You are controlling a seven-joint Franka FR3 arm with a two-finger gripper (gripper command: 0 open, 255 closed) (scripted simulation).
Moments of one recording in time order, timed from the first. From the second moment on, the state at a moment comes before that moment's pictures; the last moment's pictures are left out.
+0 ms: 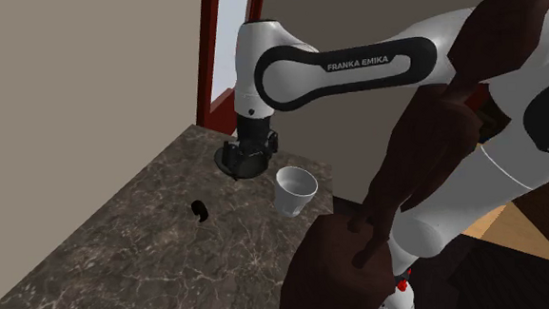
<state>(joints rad) 0.09 -0.25 0.44 -2.23 0.18 1.85 0.53</state>
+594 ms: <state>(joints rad) 0.15 0.14 0.55 -1.97 0.04 1.90 0.78</state>
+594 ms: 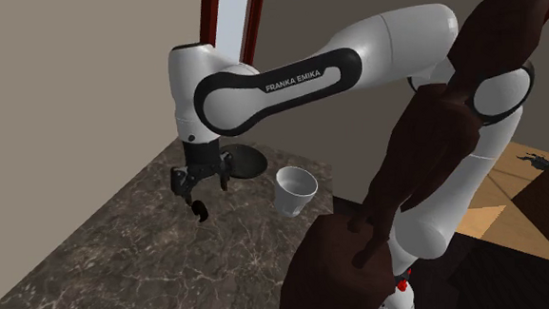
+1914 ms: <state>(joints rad) 0.18 0.22 0.55 -2.01 0.00 2.00 0.82</state>
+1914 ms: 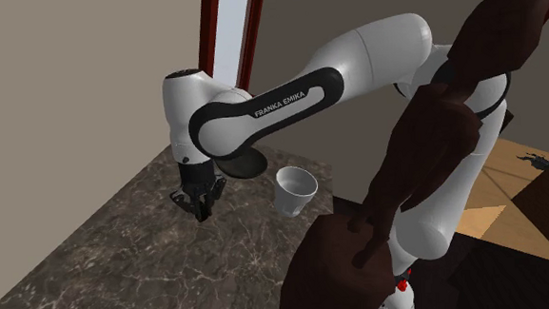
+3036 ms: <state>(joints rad) 0.17 0.16 0.56 -1.94 0.03 1.88 0.80</state>
